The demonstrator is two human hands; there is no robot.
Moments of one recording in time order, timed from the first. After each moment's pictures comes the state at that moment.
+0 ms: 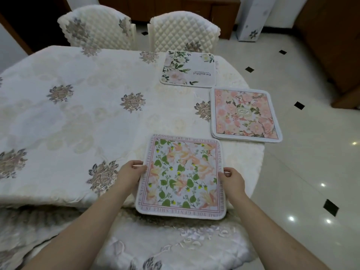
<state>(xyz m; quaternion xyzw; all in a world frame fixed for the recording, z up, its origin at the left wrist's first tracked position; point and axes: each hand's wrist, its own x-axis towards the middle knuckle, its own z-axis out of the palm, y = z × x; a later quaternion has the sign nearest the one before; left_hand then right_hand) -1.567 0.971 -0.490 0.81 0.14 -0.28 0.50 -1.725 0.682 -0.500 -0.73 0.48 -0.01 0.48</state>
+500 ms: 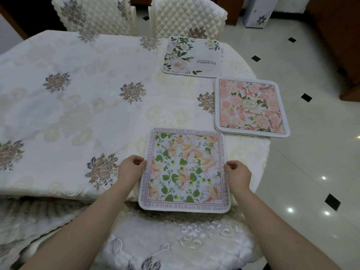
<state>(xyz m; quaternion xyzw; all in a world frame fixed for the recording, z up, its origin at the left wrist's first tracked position) -1.569 0.964 -0.510 0.89 0.08 -0.21 0.39 -1.716 0.667 -0.511 -0.77 0.49 -0.04 0.42</state>
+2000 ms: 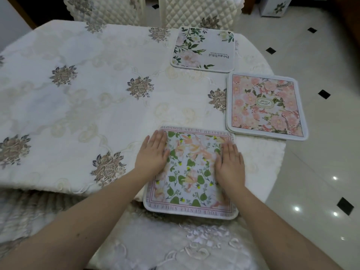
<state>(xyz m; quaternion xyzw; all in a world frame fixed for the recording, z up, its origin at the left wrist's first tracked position) -1.536 0.924 -0.538 0.95 -0.28 -0.11 0.04 -1.673 0.690 -0.537 -0.95 0.26 0.03 0.16</state>
